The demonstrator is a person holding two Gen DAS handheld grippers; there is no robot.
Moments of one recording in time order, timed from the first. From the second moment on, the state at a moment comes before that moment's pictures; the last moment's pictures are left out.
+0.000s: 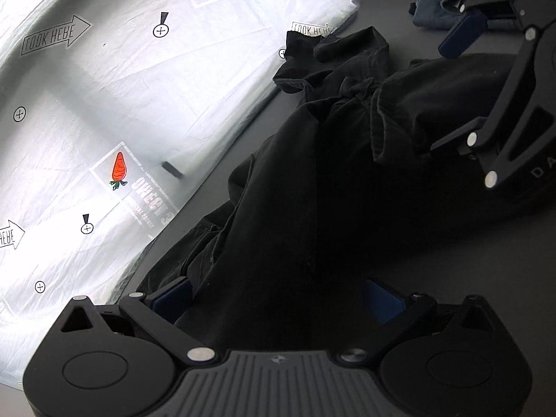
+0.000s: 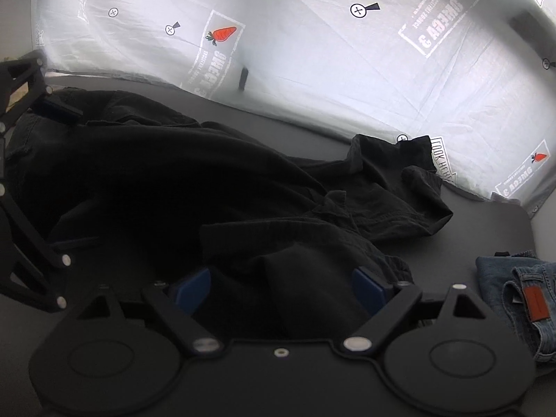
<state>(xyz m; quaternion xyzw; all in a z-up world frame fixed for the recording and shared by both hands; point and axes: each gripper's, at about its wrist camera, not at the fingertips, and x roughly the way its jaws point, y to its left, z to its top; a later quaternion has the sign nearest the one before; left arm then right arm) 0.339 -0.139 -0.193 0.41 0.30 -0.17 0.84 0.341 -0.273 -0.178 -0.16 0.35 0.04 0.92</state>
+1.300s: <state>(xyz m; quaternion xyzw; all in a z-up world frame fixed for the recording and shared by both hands) 0.336 0.136 -0.072 0.04 0.34 0.20 0.92 0.246 -0.502 -0.046 0.16 0.13 -0.36 0.91</state>
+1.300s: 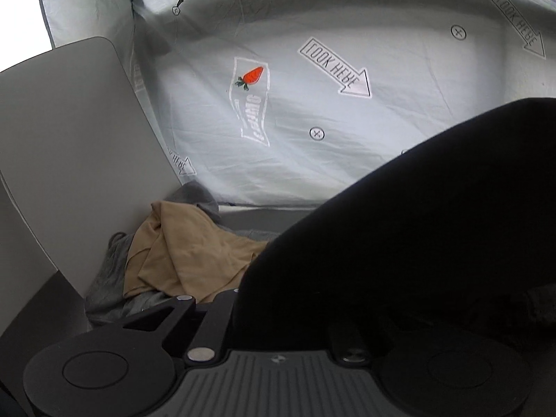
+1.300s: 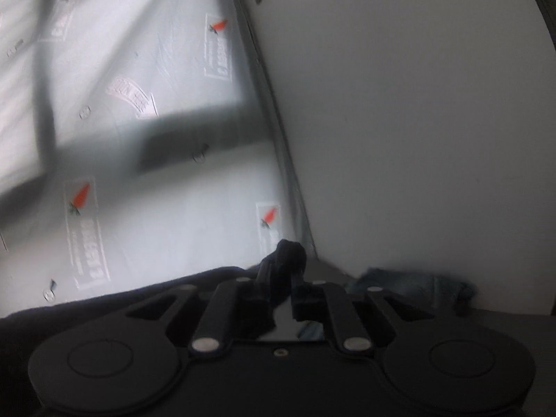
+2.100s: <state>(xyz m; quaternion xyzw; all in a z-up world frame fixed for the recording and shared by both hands) 0.153 0.167 -0.144 -0.21 0.42 0.15 0.87 0.266 -0.494 -0.242 0.38 0.30 -0.30 0.82</state>
